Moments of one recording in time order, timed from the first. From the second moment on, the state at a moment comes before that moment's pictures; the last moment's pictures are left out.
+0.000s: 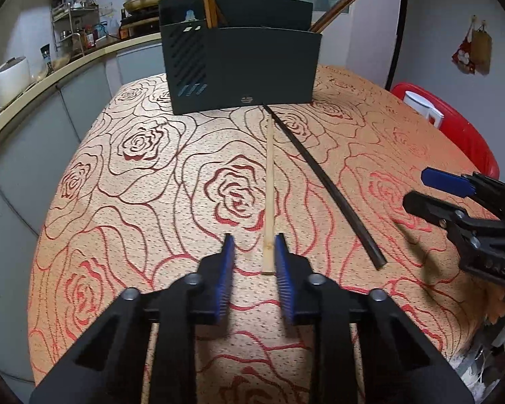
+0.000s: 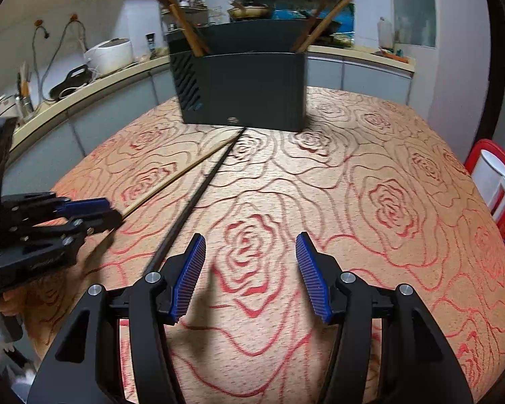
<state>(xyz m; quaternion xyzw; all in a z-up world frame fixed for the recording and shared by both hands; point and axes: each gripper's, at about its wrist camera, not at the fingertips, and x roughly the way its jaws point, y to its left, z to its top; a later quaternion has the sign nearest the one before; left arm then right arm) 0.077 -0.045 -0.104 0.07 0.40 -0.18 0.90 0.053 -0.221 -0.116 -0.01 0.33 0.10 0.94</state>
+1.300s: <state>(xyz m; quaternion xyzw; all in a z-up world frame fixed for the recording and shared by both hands) 0.077 -0.043 -0.105 0.08 0.39 -0.17 0.90 0.053 -0.202 -0.130 -0.04 0.35 0.09 0.93</state>
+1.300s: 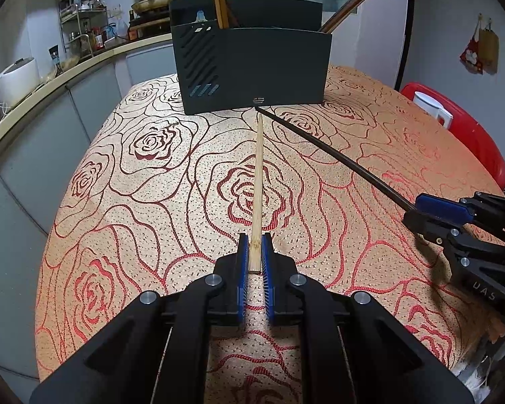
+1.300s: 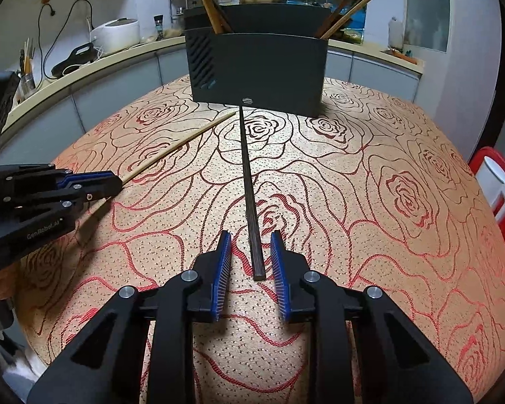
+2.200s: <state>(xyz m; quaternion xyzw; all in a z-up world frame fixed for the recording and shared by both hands) 0.056 -0.029 -0.052 0.07 0.33 -0.16 0.93 0.032 -0.233 -0.075 0.01 0.28 0.08 0.96</state>
